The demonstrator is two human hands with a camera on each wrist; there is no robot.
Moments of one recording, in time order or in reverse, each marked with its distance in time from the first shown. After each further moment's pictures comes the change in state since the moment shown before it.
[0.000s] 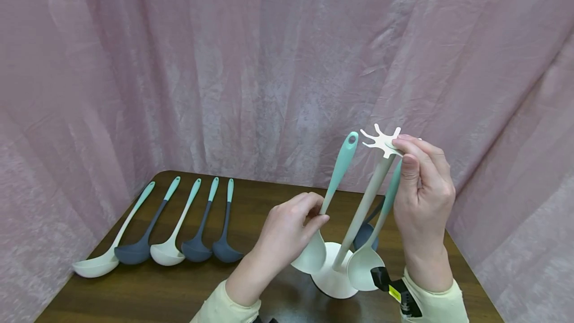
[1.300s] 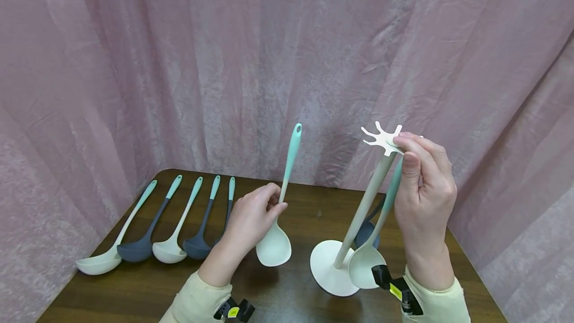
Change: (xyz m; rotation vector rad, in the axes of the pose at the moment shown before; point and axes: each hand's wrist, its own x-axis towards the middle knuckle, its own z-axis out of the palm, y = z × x) left_hand -0.013 -0.070 -0.028 0.177 -0.050 -0.254; right_hand 0.000 -0.003 0.000 0.007 0.001 0.011
